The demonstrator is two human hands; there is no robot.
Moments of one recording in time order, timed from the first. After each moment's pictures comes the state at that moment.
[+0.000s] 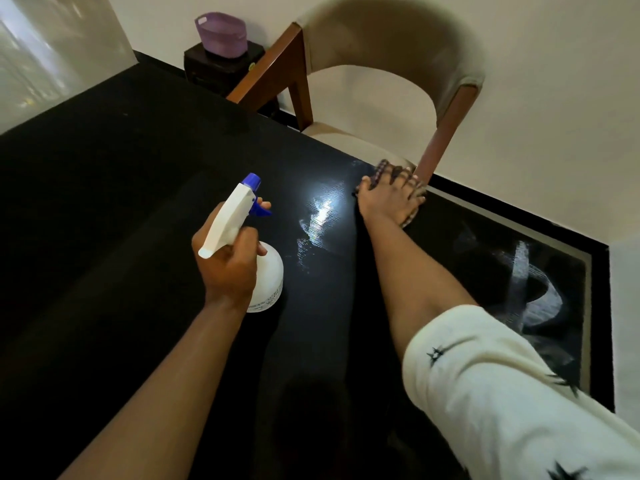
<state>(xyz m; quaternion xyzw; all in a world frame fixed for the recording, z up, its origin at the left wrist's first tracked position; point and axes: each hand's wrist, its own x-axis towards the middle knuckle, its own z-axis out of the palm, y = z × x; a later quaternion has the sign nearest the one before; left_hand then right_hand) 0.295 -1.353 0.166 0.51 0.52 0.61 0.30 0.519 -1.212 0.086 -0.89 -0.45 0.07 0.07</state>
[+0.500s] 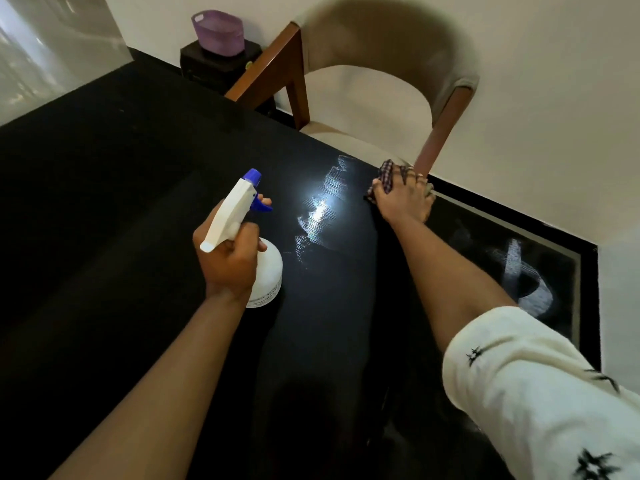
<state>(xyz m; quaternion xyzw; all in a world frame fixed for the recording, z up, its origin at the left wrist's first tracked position) 0.294 -1.354 0.166 0.51 0.52 0.61 0.30 0.566 -1.228 0.083 -0.85 -0.52 0.06 0.09</state>
